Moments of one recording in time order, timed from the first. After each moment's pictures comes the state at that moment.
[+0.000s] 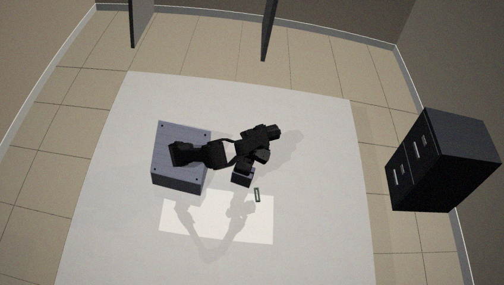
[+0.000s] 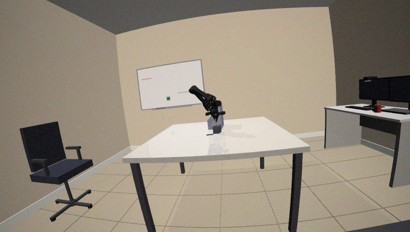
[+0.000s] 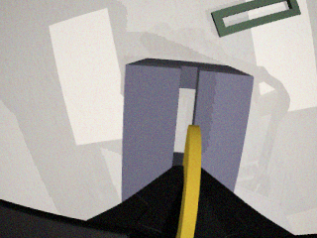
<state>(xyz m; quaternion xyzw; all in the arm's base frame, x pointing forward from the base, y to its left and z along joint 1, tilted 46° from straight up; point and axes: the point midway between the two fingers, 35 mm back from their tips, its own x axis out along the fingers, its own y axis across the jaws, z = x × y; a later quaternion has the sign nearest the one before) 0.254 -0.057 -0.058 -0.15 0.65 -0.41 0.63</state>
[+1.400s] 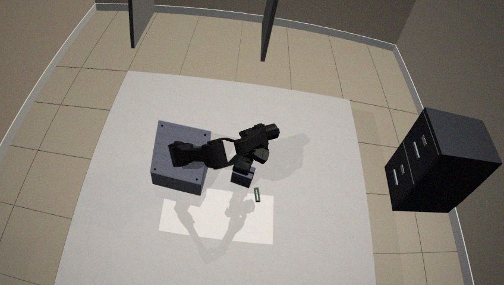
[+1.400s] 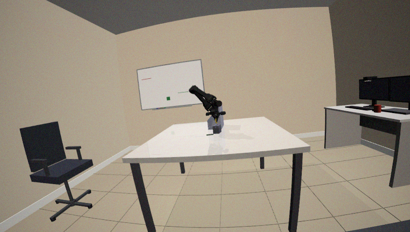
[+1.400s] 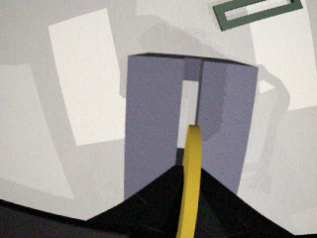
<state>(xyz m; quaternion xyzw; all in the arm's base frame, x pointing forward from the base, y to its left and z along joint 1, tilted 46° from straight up) 0.250 -0.055 -0.061 -0.14 0.64 -0.41 0.63</state>
